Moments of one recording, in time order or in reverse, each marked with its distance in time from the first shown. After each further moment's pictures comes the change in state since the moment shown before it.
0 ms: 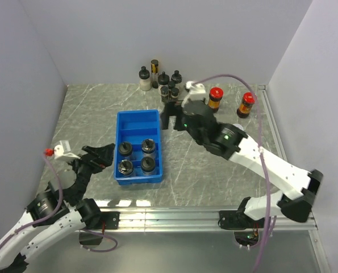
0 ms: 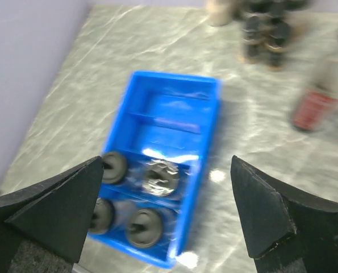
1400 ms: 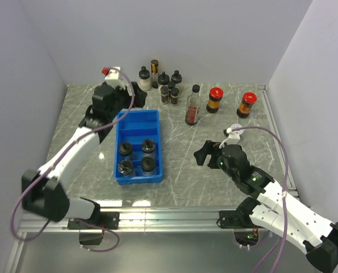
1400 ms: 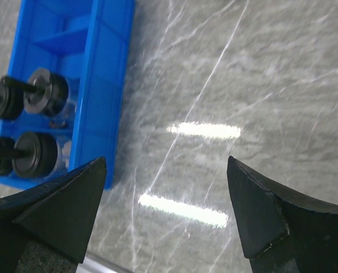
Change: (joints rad) left arm 0.523 1.120 0.460 0.614 0.741 0.517; right arm -0.262 -0.672 -0.943 0.168 -0.237 0.172
